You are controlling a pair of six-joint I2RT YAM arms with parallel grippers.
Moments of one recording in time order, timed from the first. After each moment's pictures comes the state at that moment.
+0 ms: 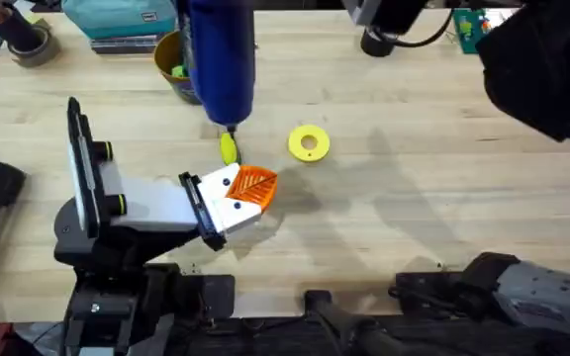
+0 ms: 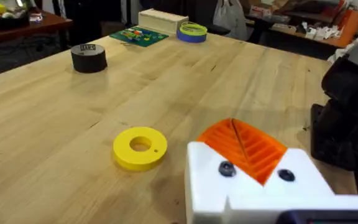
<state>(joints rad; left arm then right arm) -0.01 0.01 0.01 -0.11 1.10 0.00 0.64 1.29 1.12 0.66 -1.00 0.49</state>
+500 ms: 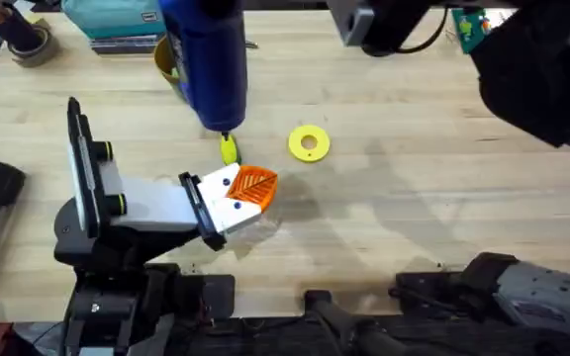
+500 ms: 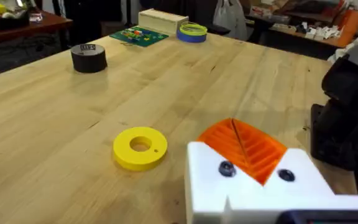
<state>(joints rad) -0.01 0.01 0.01 -0.11 1.10 0.00 0.68 1.29 1.12 0.66 -1.03 0.39</state>
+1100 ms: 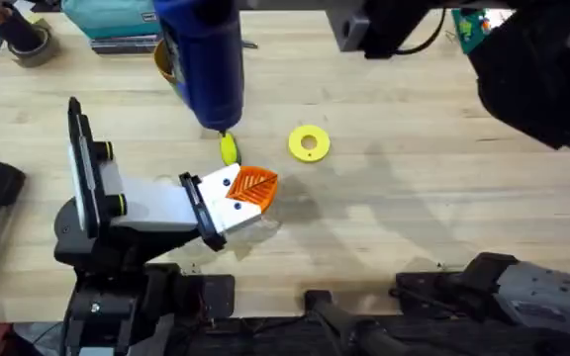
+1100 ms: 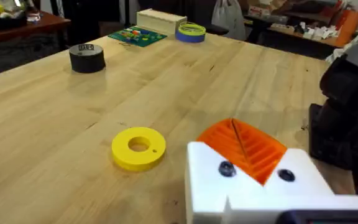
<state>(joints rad) -0.01 0.01 0.01 -0.11 1.10 0.00 0.68 1.29 1.12 0.66 -1.03 0.34</state>
